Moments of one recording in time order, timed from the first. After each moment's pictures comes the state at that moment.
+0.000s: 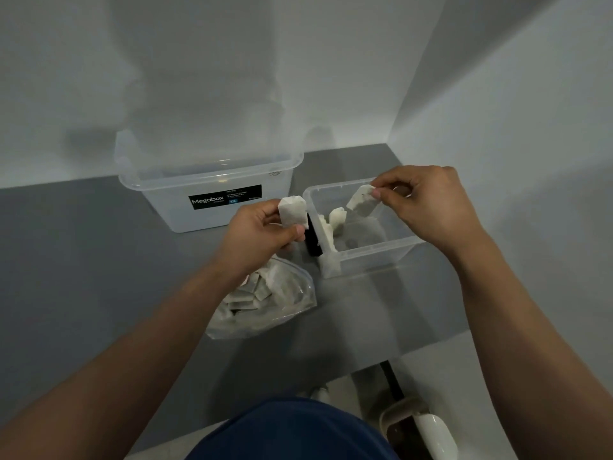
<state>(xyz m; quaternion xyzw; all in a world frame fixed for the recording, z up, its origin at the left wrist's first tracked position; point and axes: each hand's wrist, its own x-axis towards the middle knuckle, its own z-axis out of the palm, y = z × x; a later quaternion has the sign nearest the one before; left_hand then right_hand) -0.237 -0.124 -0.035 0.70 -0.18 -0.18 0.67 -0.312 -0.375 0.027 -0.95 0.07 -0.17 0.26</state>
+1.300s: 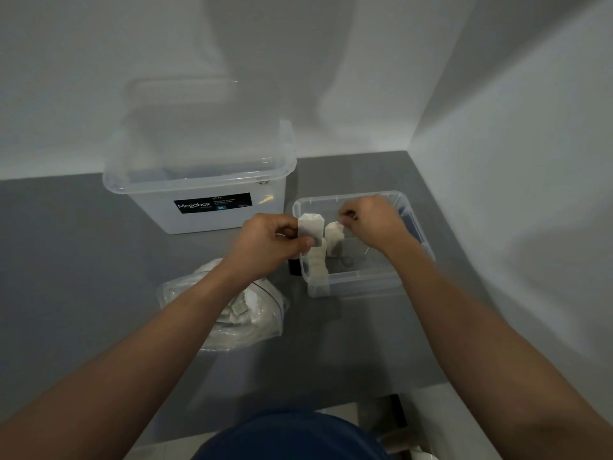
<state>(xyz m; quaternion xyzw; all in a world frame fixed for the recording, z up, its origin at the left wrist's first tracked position) -0.218 -0.190 -0.056 0.82 -0.16 -0.15 0.52 -0.196 -0.432 -0.093 -0.99 0.02 0.01 0.15</state>
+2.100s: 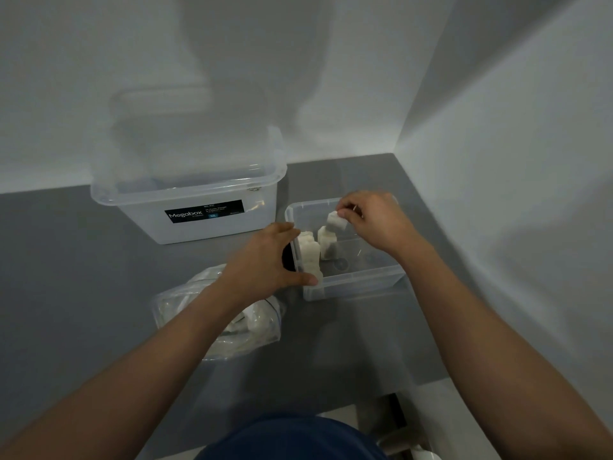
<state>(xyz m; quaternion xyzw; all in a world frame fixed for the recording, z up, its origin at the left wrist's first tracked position) -0.222 -0.188 -0.065 0.93 -0.27 -0.13 0.23 -0.218 -0.437 -0.063 -0.98 0.00 -0.05 0.22</state>
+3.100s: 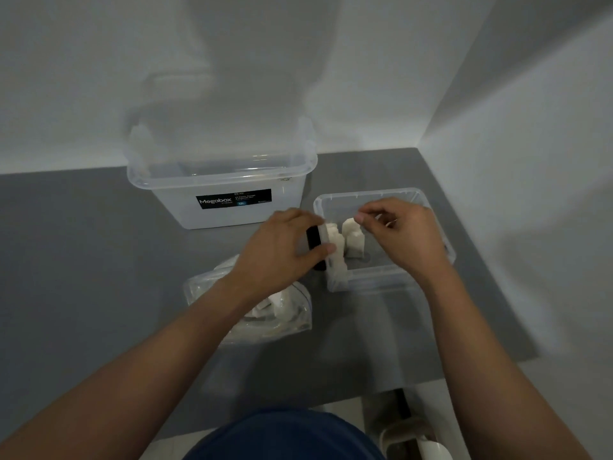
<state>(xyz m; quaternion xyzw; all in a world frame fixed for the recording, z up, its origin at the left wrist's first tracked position) -0.227 -0.158 -0.051 0.91 -0.30 -0.03 0.28 -0.269 -0.383 -0.045 -0.92 0.08 -0.14 0.35</state>
